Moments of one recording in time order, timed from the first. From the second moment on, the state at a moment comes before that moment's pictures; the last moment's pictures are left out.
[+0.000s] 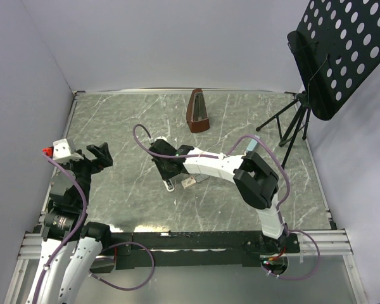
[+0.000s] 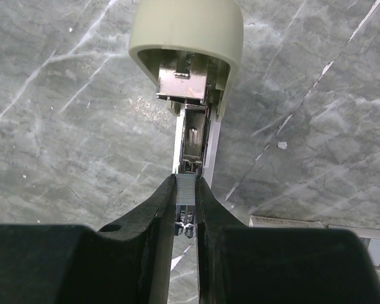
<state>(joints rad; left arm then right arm) -0.19 0.36 0.66 -0.30 -0.32 -0.31 1.01 2.01 1.52 -0.54 0.16 0.44</state>
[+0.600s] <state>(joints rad) -0.19 0.36 0.66 -0.30 -0.32 -0.31 1.01 2.04 1.54 -0.55 0.16 0.44</state>
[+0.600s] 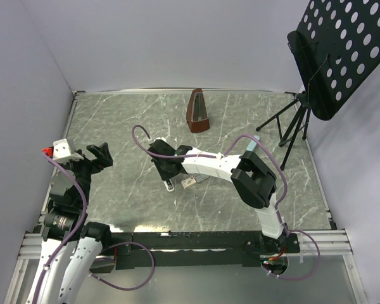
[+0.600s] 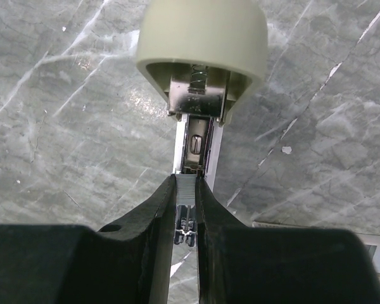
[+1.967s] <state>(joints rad) -0.19 0.36 0.66 -0.30 -0.32 -0.31 1.01 2.01 1.54 -0.55 0.18 0.41</state>
